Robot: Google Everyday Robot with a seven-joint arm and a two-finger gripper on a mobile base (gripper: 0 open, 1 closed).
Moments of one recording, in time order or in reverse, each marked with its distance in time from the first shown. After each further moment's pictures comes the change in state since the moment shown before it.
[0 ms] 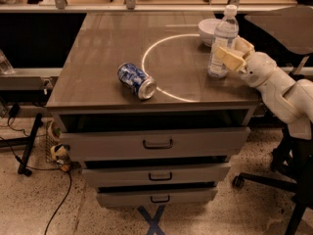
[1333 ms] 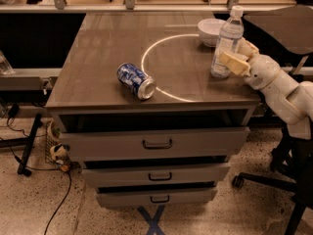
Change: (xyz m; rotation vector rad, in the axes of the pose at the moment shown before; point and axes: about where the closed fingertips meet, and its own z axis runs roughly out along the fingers) arm 0.003 -0.002 -0.013 -0.038 -0.015 0.007
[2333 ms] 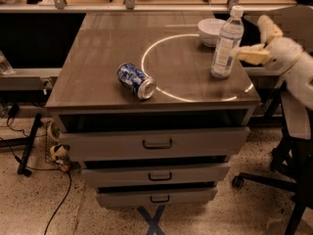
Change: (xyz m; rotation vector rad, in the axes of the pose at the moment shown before) arm -0.047 -0.030 -0.007 0.020 0.069 -0.088
